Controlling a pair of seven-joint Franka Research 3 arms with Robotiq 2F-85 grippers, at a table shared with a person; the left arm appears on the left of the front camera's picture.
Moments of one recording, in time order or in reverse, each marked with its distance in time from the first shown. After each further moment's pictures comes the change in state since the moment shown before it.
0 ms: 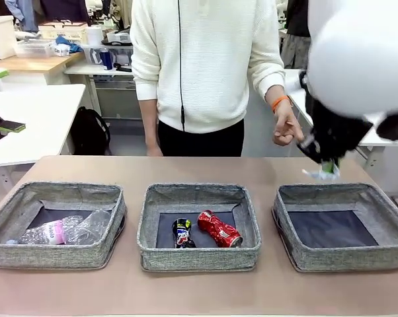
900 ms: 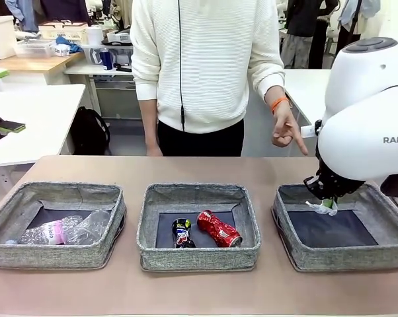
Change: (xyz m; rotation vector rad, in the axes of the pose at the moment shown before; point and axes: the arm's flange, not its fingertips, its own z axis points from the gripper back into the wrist) left arm 0.000 0.000 0.000 0.000 0.000 0.001; right arm 0.006 -0.020 -0.101 0.067 0.042 -0.151
